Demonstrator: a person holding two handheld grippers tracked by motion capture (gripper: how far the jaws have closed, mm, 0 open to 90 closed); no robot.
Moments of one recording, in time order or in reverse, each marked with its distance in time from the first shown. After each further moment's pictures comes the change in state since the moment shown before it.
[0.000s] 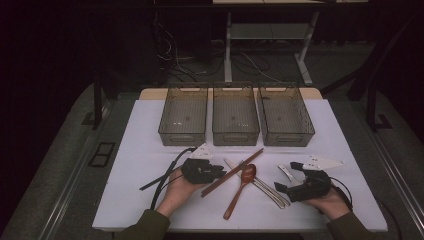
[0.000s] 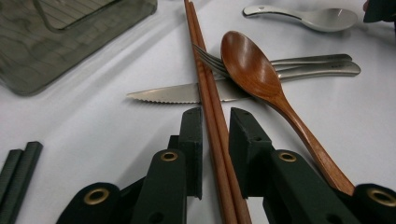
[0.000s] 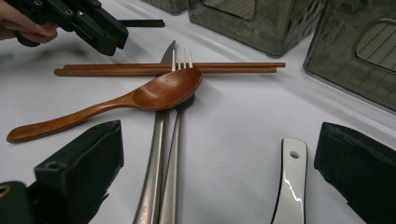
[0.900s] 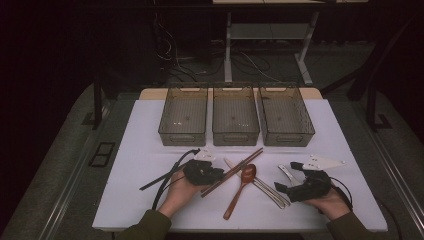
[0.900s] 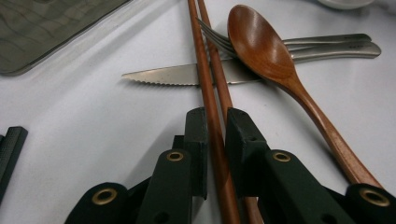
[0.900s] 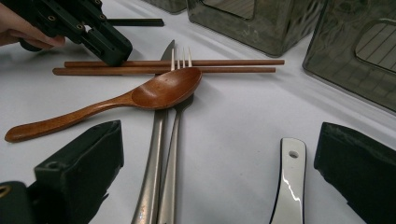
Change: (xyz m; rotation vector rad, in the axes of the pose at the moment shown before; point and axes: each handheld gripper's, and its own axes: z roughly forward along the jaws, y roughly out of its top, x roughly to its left) left arm 0.001 -0.004 0.009 0.055 0.020 0.003; right arm 0.000 0.000 0.000 0.002 -0.003 -0.002
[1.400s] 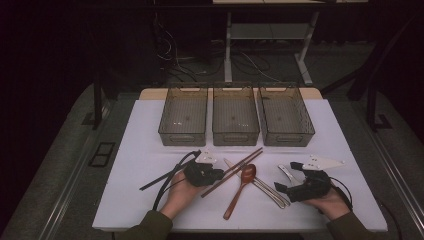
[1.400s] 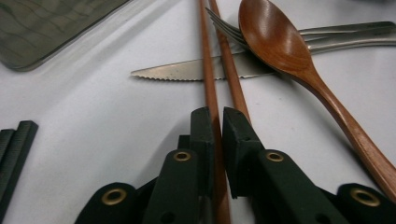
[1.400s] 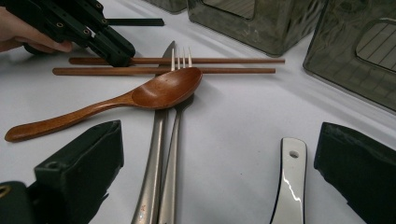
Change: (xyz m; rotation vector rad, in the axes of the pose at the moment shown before) left arm -0.004 -0.003 0.003 0.009 0.059 0.029; right arm 0.000 0.000 0.000 -0.001 0.001 -0.003
